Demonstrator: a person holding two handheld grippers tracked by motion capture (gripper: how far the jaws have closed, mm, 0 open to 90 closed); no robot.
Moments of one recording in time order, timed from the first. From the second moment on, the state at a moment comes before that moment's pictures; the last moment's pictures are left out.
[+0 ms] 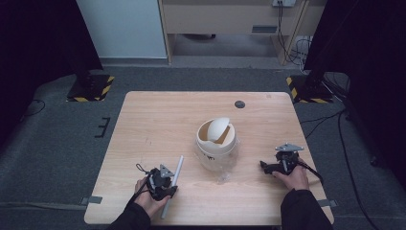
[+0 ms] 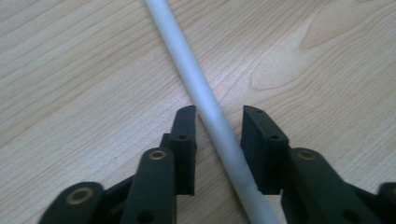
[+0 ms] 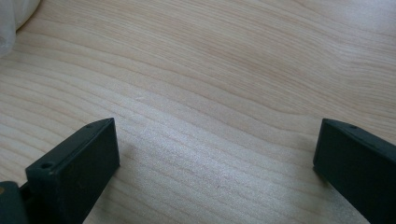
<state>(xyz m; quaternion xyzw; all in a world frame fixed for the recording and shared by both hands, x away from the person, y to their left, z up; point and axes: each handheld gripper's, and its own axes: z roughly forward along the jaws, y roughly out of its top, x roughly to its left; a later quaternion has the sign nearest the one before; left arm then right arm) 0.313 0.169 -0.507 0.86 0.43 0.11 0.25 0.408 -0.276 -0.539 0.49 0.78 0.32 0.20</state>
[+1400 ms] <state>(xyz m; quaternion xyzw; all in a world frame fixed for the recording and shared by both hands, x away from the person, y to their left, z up) 0.327 0.223 -0.454 0.76 0.48 0.19 0.39 0.408 -0.276 -0.539 0.50 0.78 0.33 0.20</state>
